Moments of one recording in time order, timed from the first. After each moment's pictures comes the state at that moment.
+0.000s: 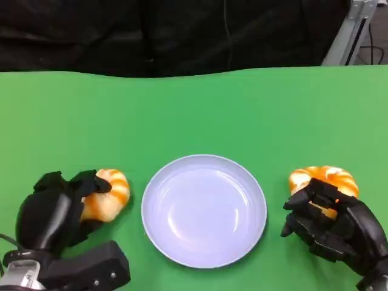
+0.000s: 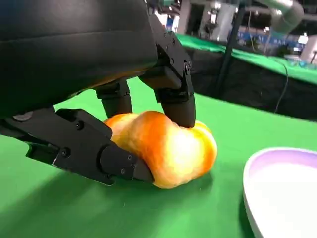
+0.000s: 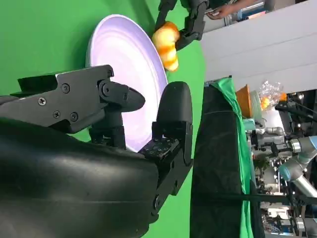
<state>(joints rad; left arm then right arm) -0.27 0.34 -0.29 0.72 0.71 -0.37 0.63 -0.20 -0.01 -0.14 0.74 0.31 -0.52 0.74</state>
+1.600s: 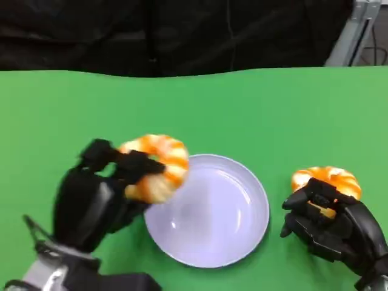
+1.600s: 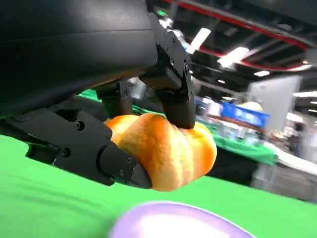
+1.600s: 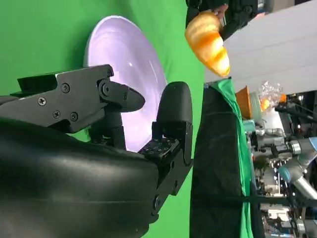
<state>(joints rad) -0.18 0.33 -0.36 0.27 0.82 -0.47 0.66 -0.20 -0.01 -0.14 0.74 0.31 -0.52 0.73</state>
